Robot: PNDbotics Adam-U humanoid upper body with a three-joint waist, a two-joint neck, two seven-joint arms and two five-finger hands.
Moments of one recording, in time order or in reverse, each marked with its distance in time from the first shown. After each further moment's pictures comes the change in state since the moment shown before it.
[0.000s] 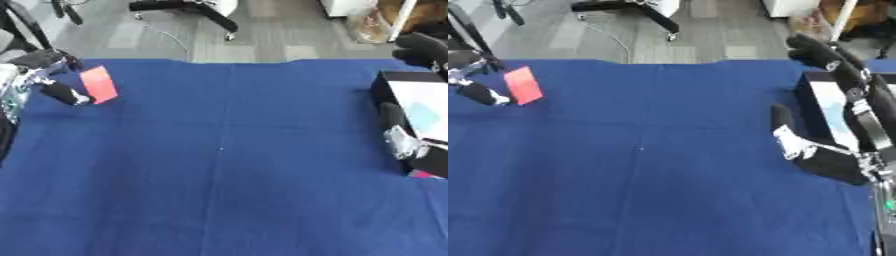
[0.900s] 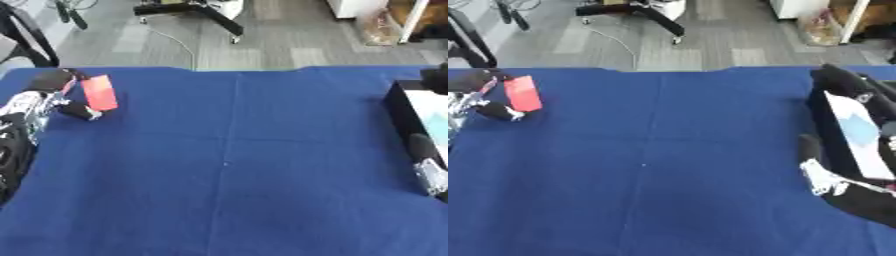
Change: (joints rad) left arm -0.001 0.011 0.025 0.041 0.060 0.078 0.179; right arm -0.026 0.000 -0.005 -0.015 -0.007 0.003 0.022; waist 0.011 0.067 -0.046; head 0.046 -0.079
